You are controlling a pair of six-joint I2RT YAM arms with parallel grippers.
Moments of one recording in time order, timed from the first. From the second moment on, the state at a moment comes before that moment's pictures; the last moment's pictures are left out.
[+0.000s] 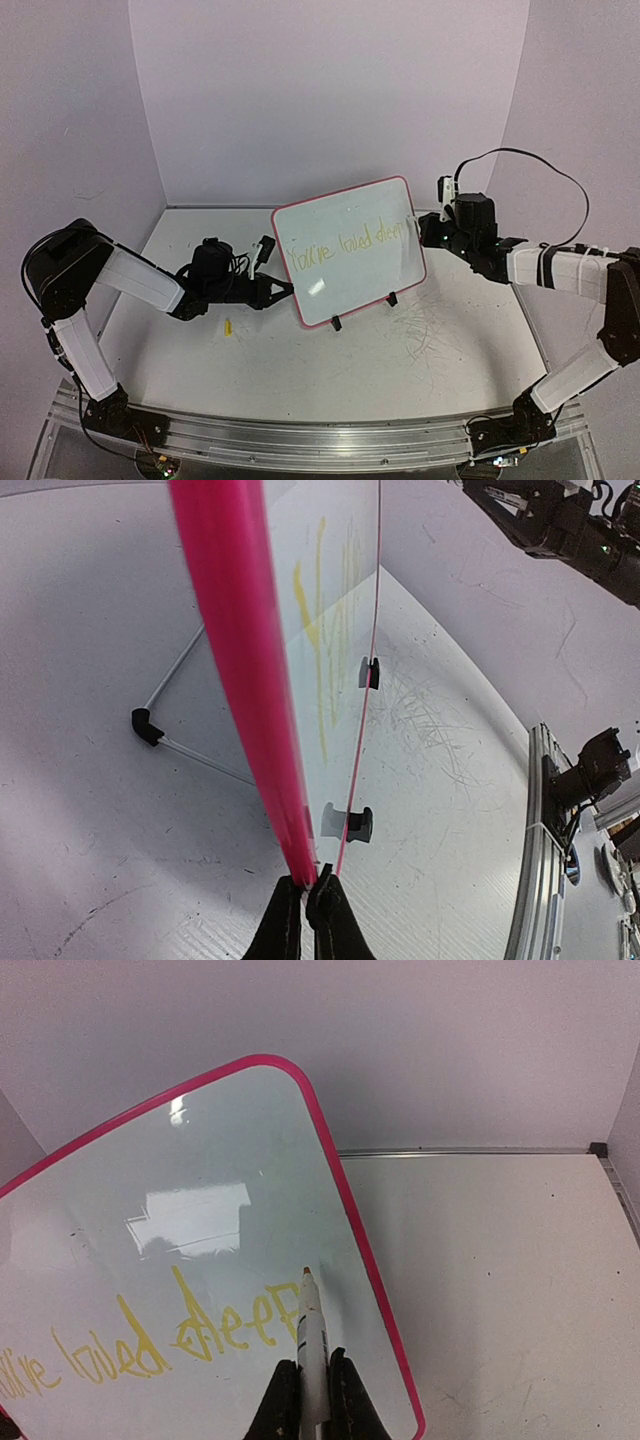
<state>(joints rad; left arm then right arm) -0.66 1.75 0.72 0.62 0.49 -0.38 0.46 1.45 0.91 0.20 0.18 0.28</state>
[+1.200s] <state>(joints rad) -0.66 1.75 0.72 0.62 0.49 -0.38 0.46 1.54 0.92 0.21 0.16 0.28</state>
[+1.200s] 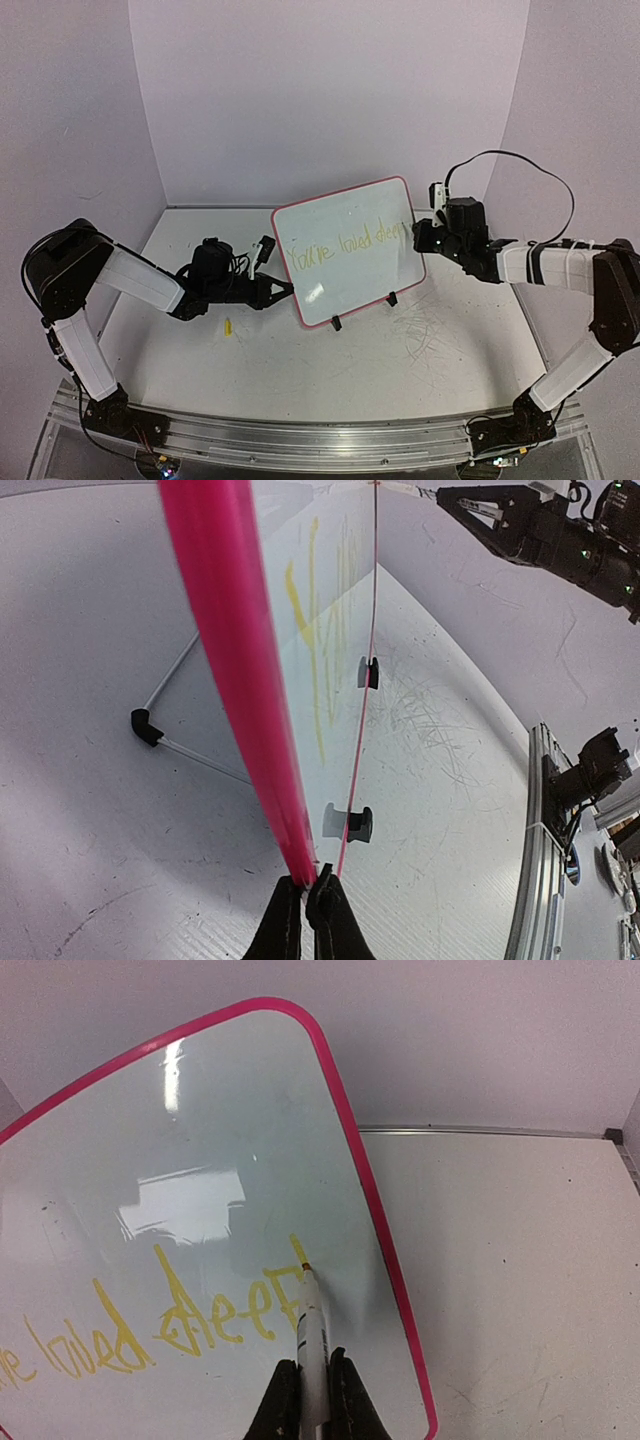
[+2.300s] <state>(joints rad) -0.66 1.74 0.72 0.62 0.49 -0.37 0.46 1.48 0.89 0.20 0.17 0.28</state>
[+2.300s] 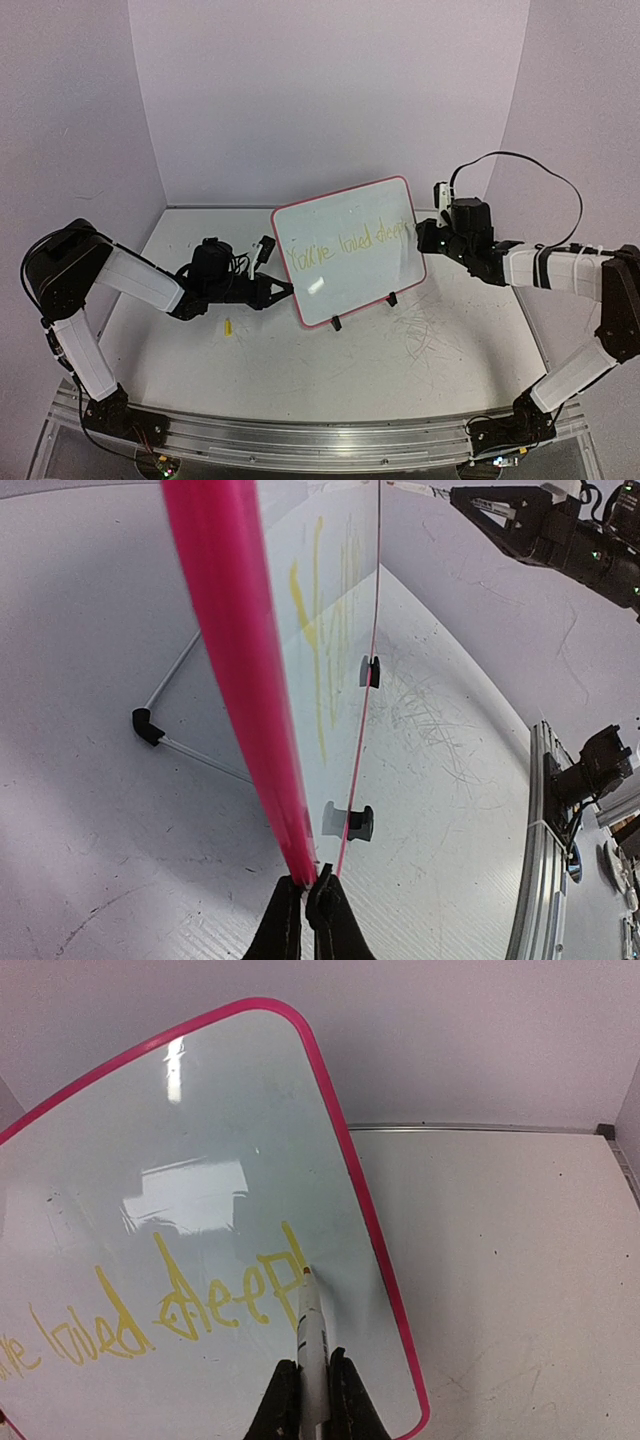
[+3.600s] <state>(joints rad) -0.66 1.74 0.72 0.61 0.49 -0.37 0.46 1.52 0.89 0.21 0.21 0.28</state>
